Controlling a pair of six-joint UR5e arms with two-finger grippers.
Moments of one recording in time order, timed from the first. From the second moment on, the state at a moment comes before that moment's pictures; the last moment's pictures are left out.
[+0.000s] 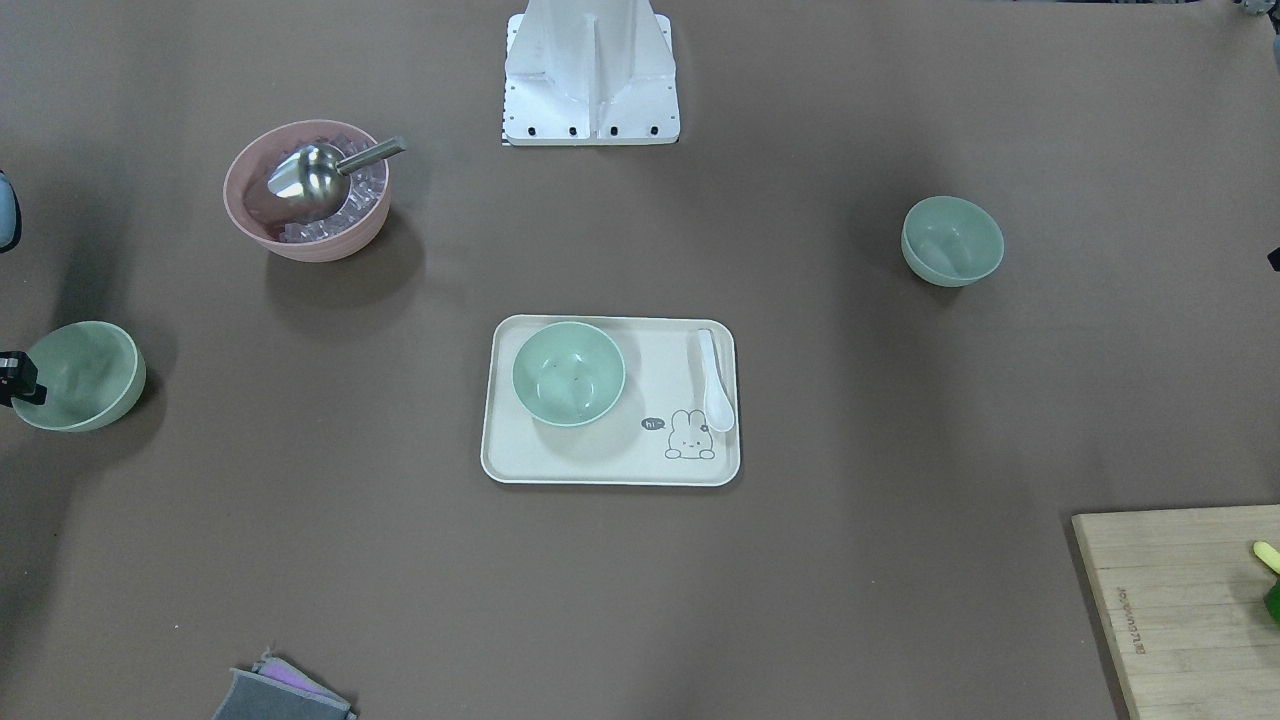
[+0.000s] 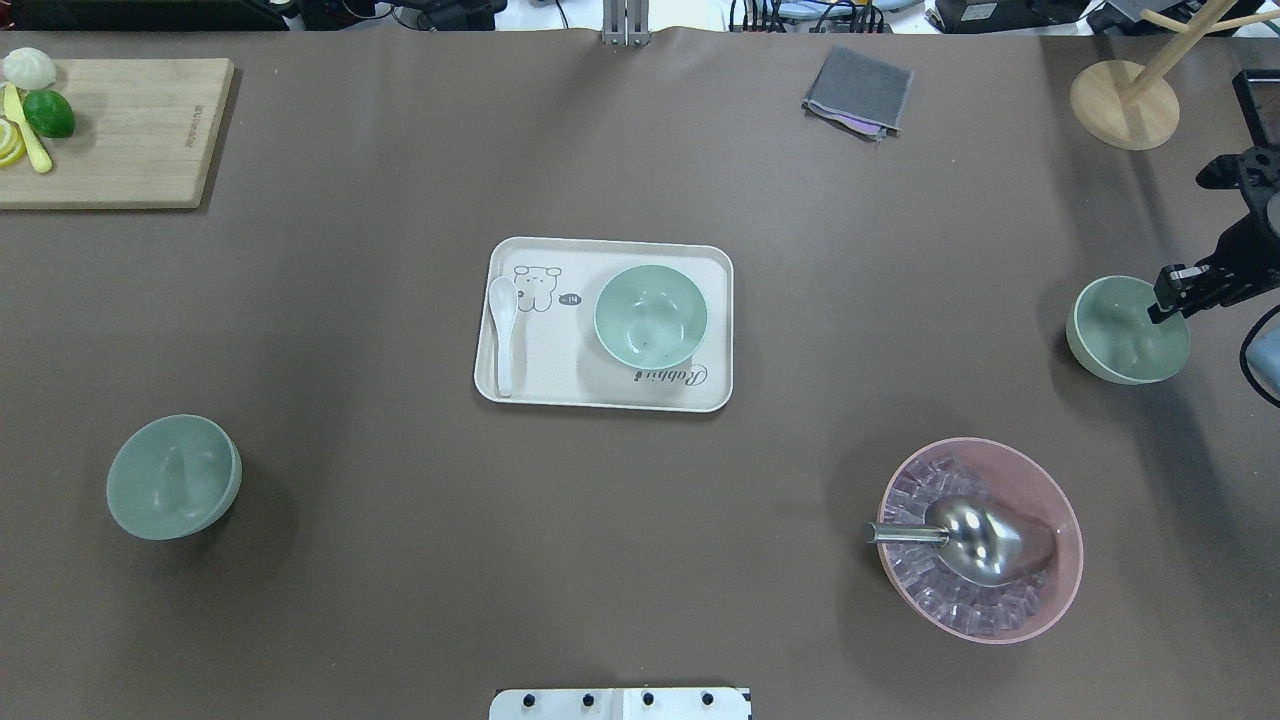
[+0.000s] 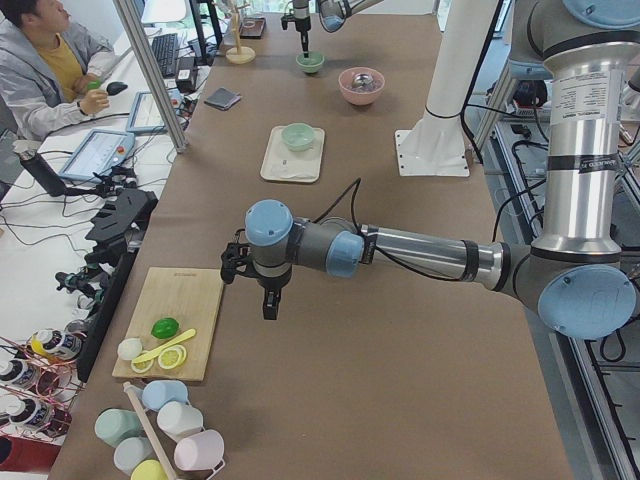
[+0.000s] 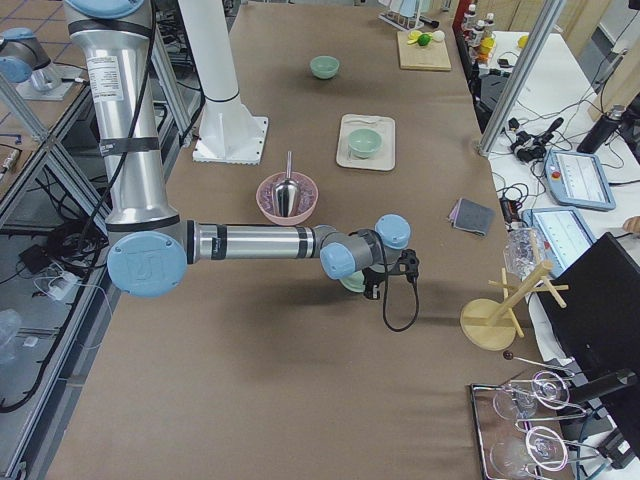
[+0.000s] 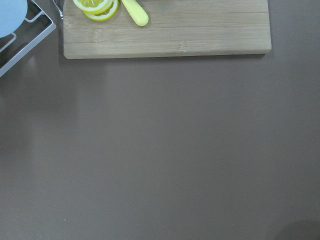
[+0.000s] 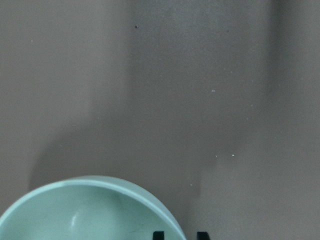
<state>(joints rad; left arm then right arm) -1.49 -1.53 -1.74 -1.66 -2.42 -0.19 1.18 -1.46 1.42 -1.21 2.35 0.45</state>
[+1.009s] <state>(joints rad) -1.06 -1.48 -1.80 -2.02 -2.33 -0.69 1.17 -1.17 1.45 -1.22 2.53 0.90</state>
